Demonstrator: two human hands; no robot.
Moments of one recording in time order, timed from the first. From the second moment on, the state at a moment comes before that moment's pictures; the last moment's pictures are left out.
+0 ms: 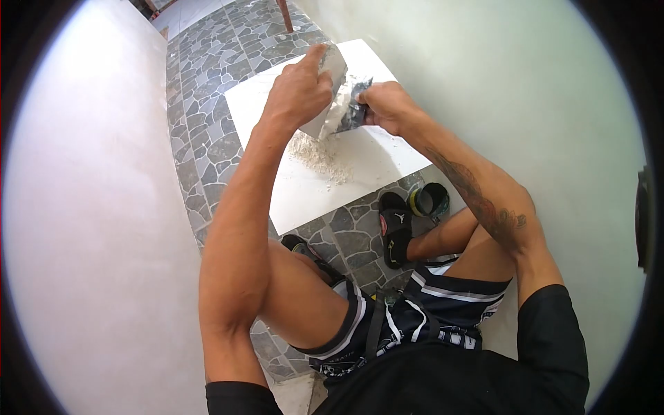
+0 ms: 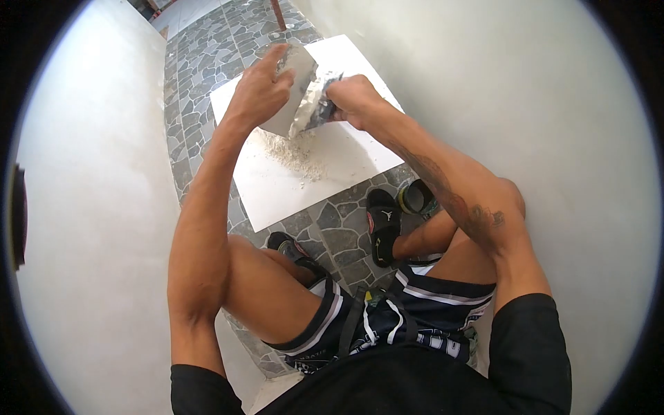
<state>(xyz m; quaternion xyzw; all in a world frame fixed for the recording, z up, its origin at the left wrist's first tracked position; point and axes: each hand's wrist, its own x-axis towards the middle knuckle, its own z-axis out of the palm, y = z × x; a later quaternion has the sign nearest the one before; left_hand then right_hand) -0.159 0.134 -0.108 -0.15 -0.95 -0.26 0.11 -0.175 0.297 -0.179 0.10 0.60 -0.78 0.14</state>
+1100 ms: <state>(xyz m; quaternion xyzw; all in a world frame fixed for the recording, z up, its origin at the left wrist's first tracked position) -0.173 0.122 -0.118 -0.06 -0.92 -0.34 0.16 -0.235 0.343 -0.212 0.04 0.71 -0.68 0.21</state>
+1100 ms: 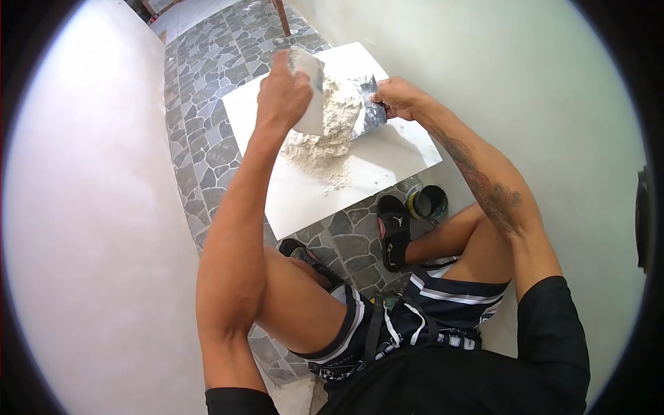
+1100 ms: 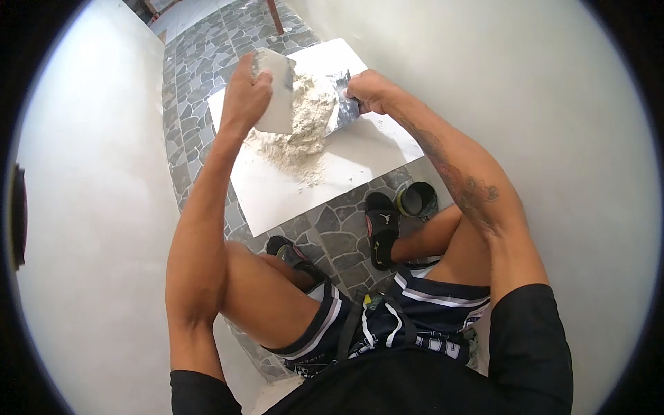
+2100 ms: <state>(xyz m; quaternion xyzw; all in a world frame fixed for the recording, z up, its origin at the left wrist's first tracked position) -0.160 0.095 -0.102 -0.18 -0.93 -0.28 0.17 -0.095 0.329 -0.266 0.16 0.62 -0.74 0.20</state>
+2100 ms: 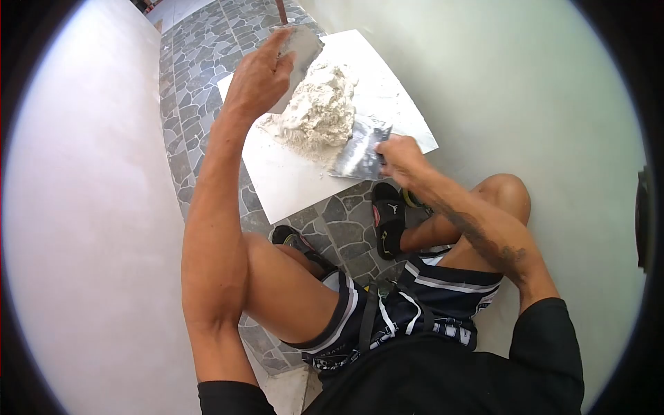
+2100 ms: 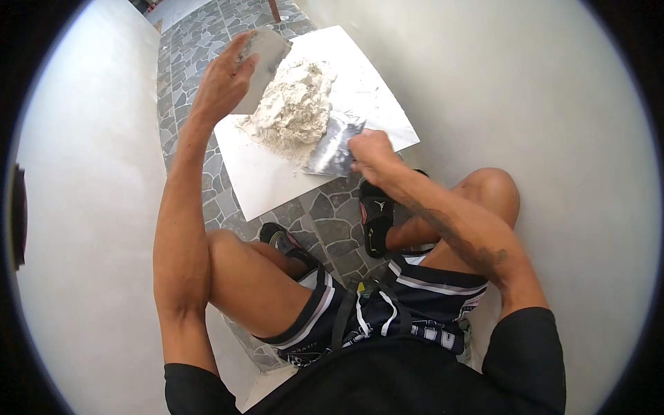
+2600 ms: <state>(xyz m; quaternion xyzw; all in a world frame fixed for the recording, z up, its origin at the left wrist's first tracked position) -0.153 0.115 -0.107 -0.24 -0.94 -0.22 0.08 -0.146 0.280 -0.183 0.09 0.54 -0.83 0.12</state>
